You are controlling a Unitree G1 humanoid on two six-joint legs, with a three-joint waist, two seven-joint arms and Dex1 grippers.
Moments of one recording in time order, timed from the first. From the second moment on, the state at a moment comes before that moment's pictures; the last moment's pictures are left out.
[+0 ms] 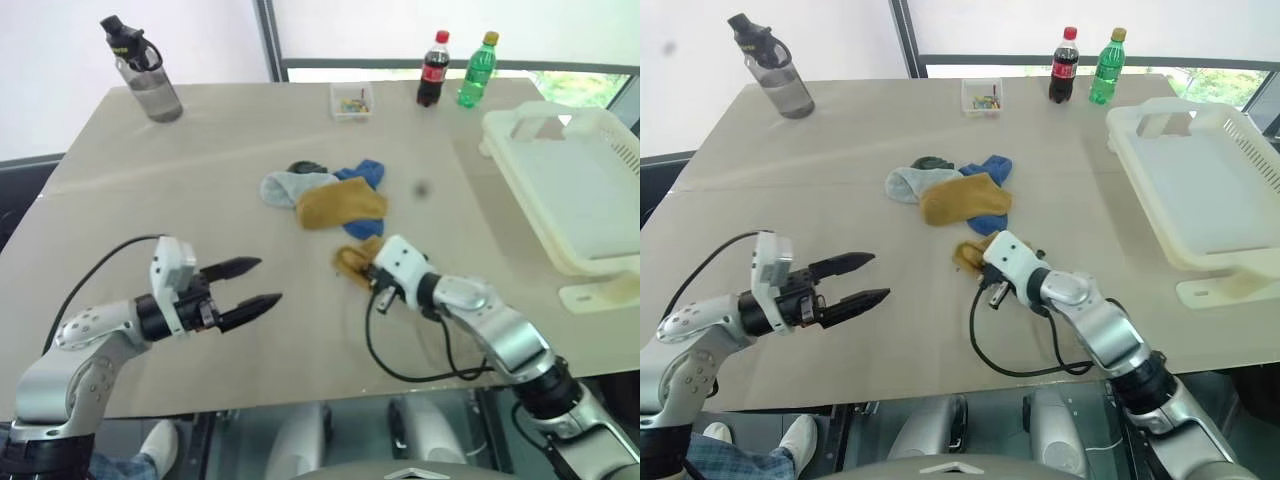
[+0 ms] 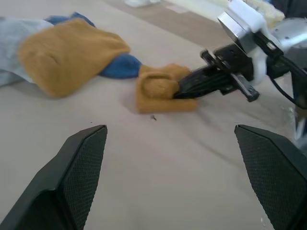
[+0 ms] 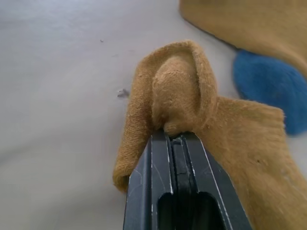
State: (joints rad) left arm 0.02 0.80 0.24 -0.26 -0.68 0.48 -1.09; right arm -0.42 -0.33 0.49 -0.23 0.06 0.63 0.50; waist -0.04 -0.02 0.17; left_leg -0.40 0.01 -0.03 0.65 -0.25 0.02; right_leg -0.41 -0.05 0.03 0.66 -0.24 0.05
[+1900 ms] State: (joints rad) left arm -0.62 0.68 -0.21 0.30 -0.37 0.34 -1.57; right arm -0.36 -0.33 0.30 -0.17 0.10 0.59 0.54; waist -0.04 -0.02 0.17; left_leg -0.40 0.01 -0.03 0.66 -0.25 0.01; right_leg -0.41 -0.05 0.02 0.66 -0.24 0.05
